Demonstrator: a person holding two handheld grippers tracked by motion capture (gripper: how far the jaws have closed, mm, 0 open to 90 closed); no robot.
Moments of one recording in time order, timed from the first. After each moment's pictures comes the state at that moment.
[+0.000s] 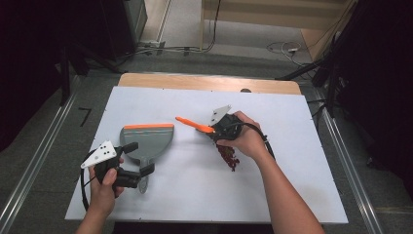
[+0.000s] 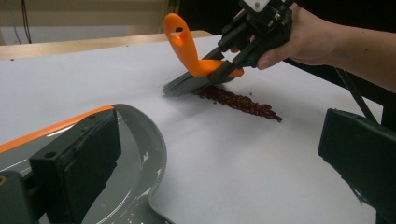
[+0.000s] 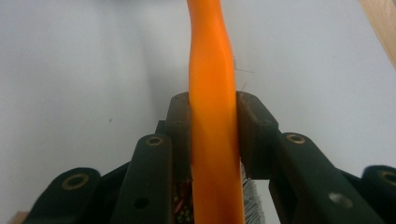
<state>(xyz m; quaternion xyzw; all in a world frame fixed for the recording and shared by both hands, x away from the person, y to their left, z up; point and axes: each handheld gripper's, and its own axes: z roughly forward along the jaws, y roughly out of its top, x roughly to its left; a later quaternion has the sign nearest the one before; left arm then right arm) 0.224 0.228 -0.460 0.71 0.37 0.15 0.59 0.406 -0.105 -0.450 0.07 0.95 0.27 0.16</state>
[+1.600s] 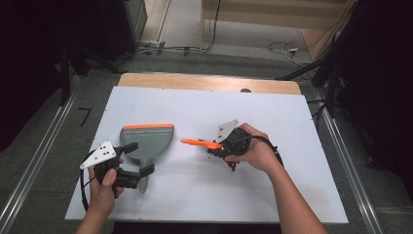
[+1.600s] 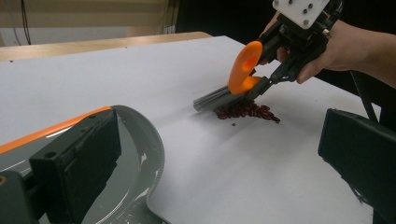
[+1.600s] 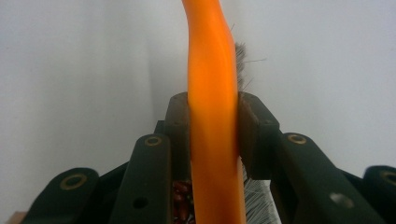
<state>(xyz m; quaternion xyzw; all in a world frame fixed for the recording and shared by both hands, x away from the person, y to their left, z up) 0.223 0.226 -0.459 0.71 0.37 0.15 0.59 0.364 -0.127 -0.448 0.02 0.96 0.27 0.12</state>
